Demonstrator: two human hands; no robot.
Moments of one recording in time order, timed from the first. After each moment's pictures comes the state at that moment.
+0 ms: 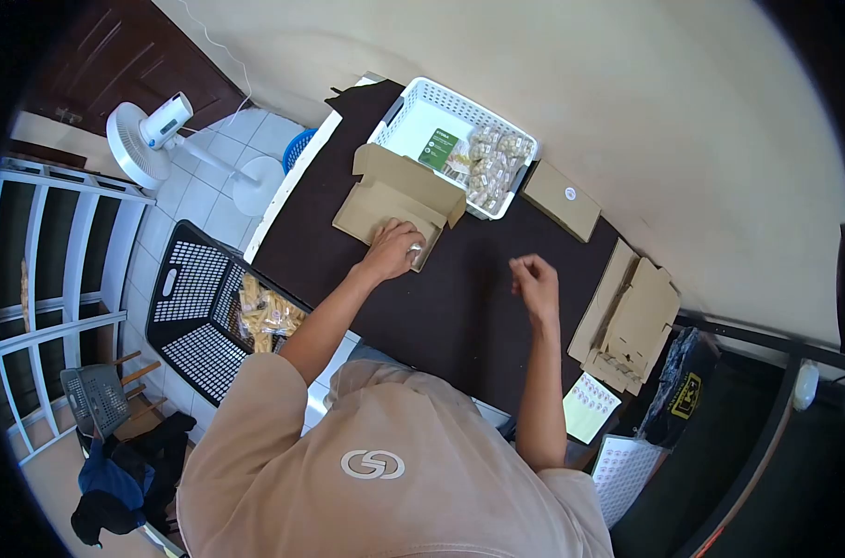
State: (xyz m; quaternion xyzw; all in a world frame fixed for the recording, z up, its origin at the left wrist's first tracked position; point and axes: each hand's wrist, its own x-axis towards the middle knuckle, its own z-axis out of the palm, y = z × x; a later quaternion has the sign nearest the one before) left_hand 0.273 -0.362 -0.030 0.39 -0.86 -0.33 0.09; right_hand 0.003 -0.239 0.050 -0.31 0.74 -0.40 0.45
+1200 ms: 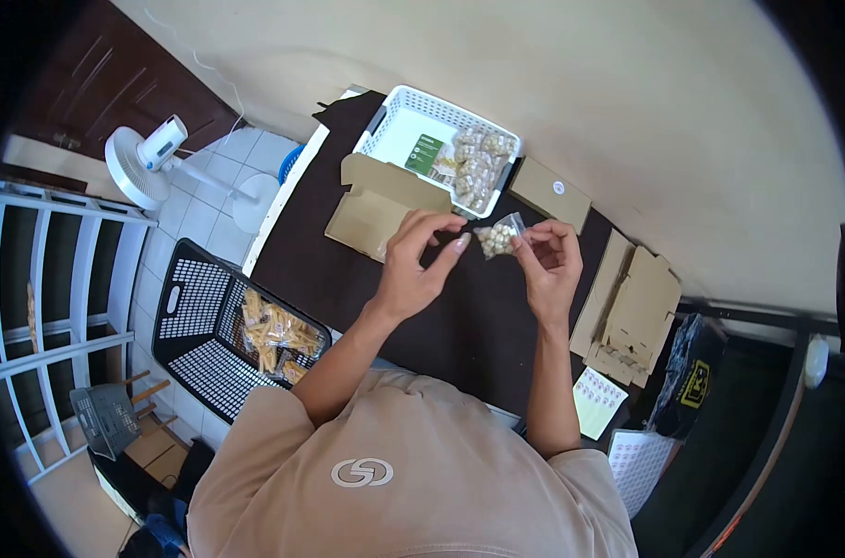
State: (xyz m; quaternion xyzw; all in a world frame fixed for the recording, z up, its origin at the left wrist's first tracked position) left_hand 0.215 -0.317 0.148 0.35 -0.69 -0.45 0.45; right_hand 0.028 -0.253 0.151 -0.41 0.60 -0.61 0.31
